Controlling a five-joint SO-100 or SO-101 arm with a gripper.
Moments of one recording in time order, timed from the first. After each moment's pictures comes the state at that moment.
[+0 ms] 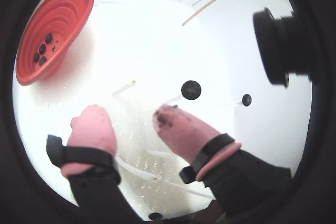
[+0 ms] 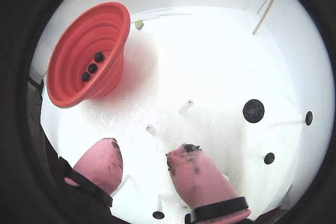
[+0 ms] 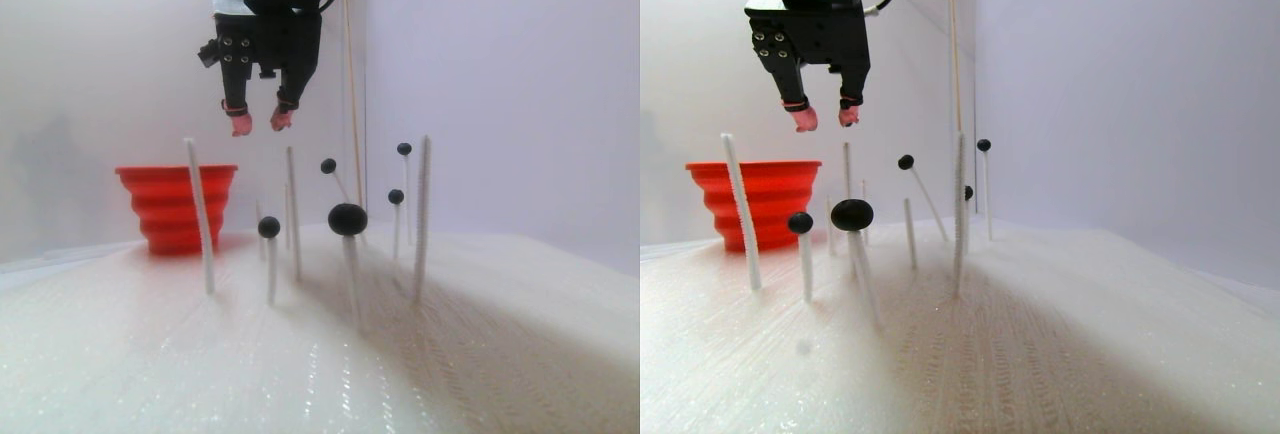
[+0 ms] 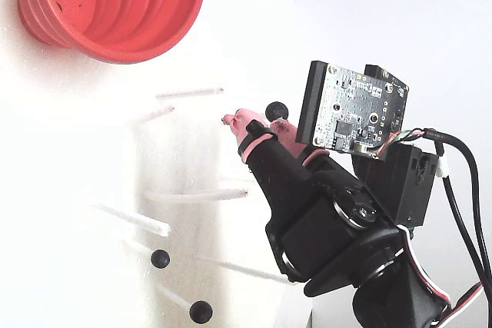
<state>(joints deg) -5.4 105.3 133.6 -6.3 -105.7</state>
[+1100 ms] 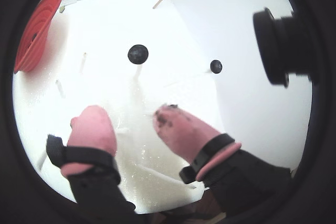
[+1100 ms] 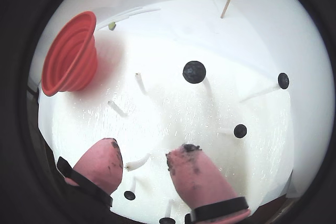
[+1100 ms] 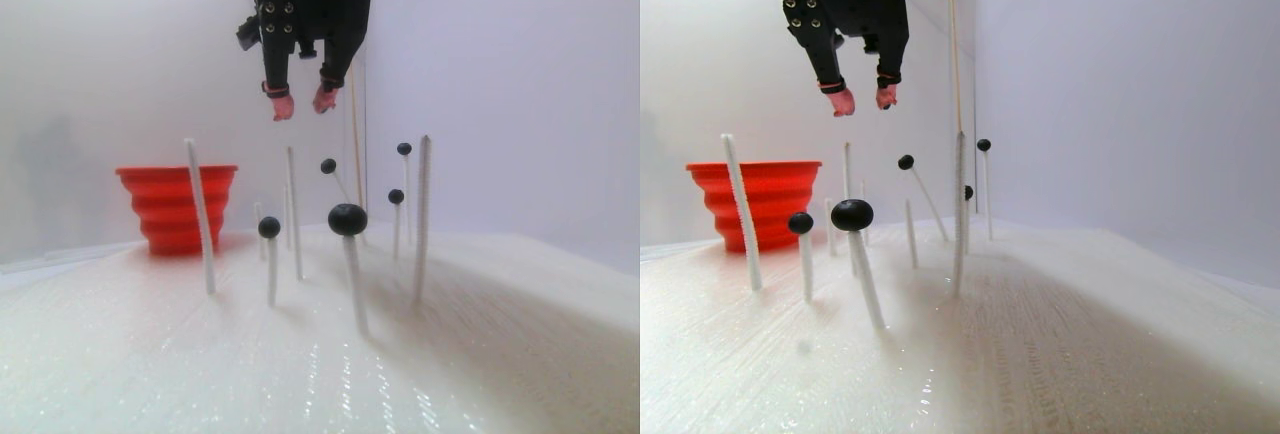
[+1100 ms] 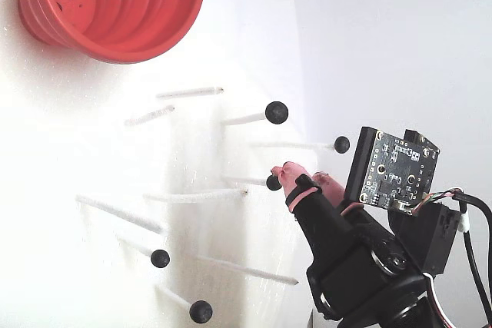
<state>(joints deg) 3.1 118.3 142.6 -3.1 -107.8</state>
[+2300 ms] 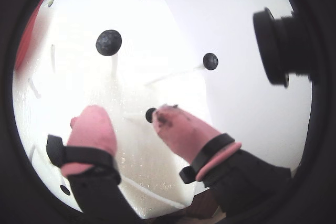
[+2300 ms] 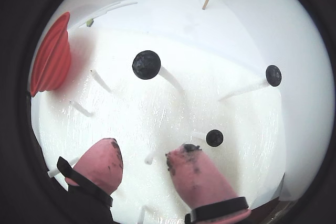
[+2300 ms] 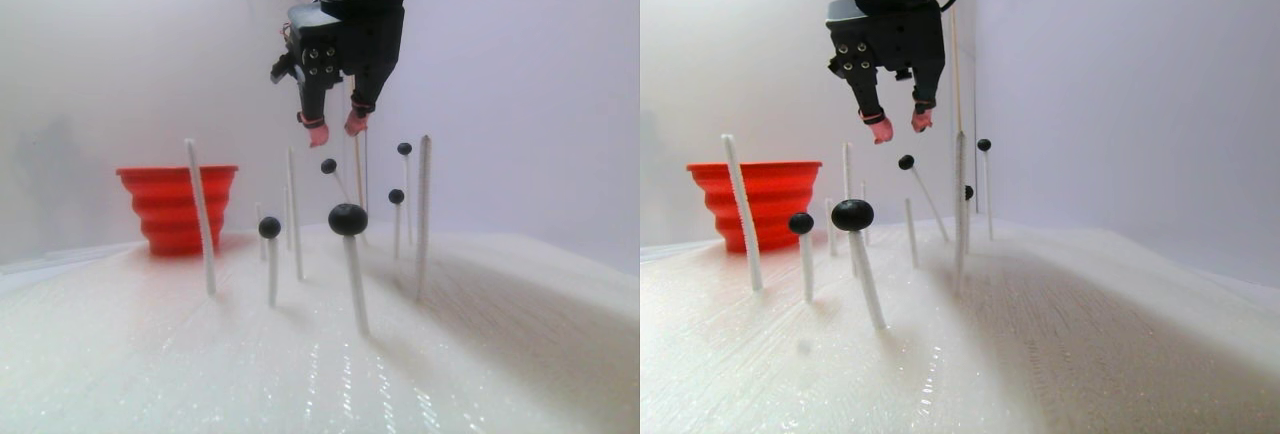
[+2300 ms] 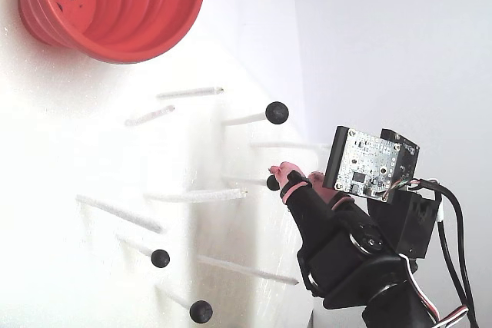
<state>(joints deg) 8.3 104.9 137.7 -11.5 -114.0</state>
